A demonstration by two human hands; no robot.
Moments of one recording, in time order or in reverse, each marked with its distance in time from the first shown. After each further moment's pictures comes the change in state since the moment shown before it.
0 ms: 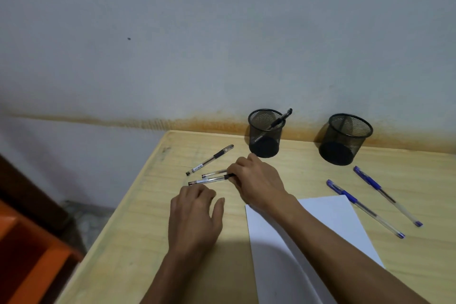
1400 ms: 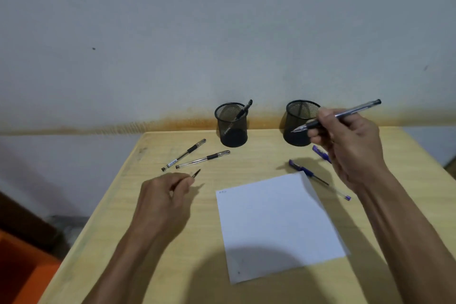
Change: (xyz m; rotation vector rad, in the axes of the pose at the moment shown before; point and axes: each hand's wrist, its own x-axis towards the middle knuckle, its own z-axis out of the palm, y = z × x) left_hand 0.001 0.041 -0.077 -0.420 -0.074 -0.076; right_hand -0.117 0.072 -0.160 1.426 0.735 0.691
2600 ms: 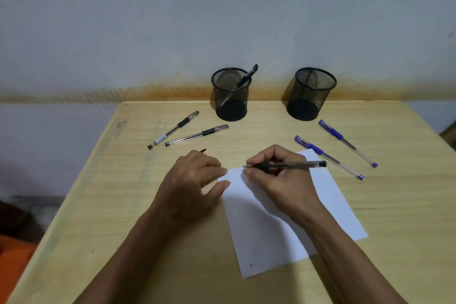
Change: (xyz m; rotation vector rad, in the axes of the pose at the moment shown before) left_hand 0.026 -0.060 0.070 0.146 -0.211 0.624; right_hand -0.061 0.110 0.055 -0.500 -0.168 0.128
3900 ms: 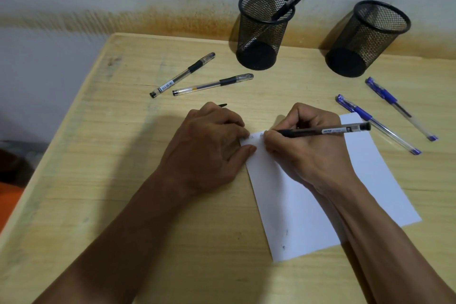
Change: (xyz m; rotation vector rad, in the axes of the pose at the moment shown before) left_hand 0.001 -0.004 0.000 -0.128 -0.034 -0.061; right_hand 0.022 0.031 0.023 -0.120 0.008 -0.089
